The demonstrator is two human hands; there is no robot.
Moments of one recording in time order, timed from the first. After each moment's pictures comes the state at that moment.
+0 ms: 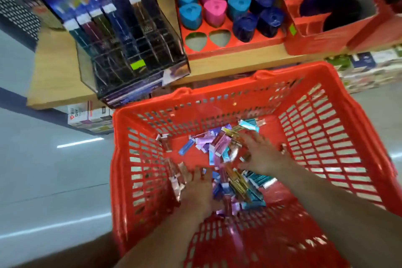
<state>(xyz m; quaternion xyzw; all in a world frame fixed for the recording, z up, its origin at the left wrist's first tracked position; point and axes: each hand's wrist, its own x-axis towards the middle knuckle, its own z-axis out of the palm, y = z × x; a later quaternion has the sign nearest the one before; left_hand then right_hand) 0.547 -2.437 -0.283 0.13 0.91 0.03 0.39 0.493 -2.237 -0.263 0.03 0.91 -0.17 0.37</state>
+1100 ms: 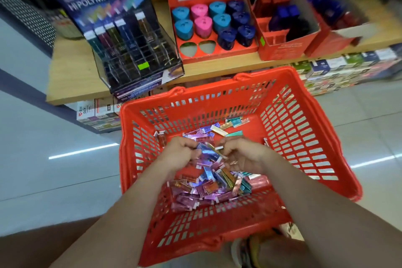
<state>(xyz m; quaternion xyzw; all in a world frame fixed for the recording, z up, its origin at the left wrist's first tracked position) 0.502 -2.460 -0.198 -0.14 0.77 0.50 0.37 0.525 -2.264 -0.181 0.27 0.54 -0.68 0.41</state>
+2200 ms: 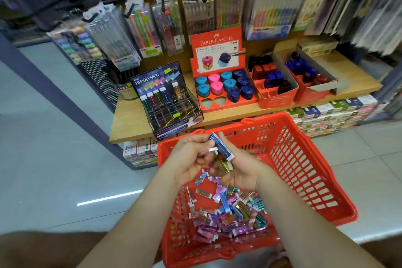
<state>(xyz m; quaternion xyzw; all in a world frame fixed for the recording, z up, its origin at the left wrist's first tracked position) 0.516 -2.452 -0.027 -0.10 0.59 0.76 0.26 0.539 -2.314 -0.057 0.17 0.46 -0.80 0.36</state>
